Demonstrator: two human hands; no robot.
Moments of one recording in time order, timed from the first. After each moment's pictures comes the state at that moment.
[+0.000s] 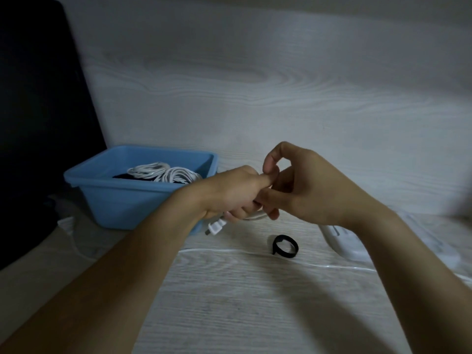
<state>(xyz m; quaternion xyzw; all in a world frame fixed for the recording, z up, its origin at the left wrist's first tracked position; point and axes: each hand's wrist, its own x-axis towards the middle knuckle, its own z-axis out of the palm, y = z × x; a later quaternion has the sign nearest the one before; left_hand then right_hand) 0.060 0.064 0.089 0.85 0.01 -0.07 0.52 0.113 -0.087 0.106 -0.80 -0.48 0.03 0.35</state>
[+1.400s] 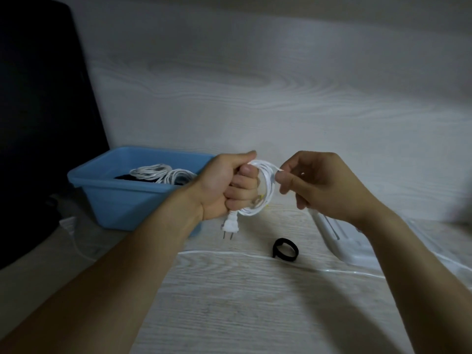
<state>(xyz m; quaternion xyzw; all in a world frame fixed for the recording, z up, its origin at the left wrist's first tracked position) 0.073 0.087 0.077 0.55 0.00 -0.04 0.84 0.156 -0.097 0.088 -0.77 -0.47 -0.03 0.43</state>
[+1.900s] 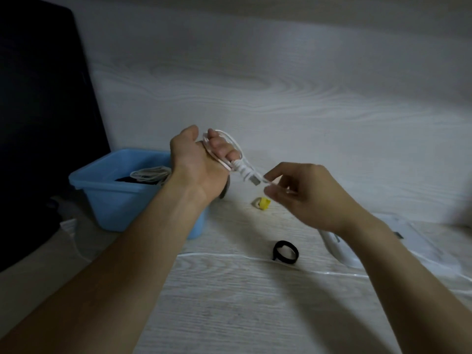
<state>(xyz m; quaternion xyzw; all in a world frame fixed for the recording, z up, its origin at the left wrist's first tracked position) 0.073 0.093 0.104 0.23 0.03 0.24 0.94 0.150 -0.084 0.080 -0.81 -0.50 -0.12 0.30</state>
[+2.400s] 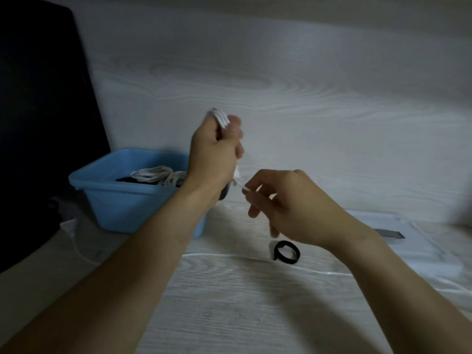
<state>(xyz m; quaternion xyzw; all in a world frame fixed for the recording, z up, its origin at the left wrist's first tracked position) 0.077 0.082 0.095 0.66 0.06 0.45 0.61 0.110 -0.070 0.084 -0.80 -0.53 -0.05 0.29</state>
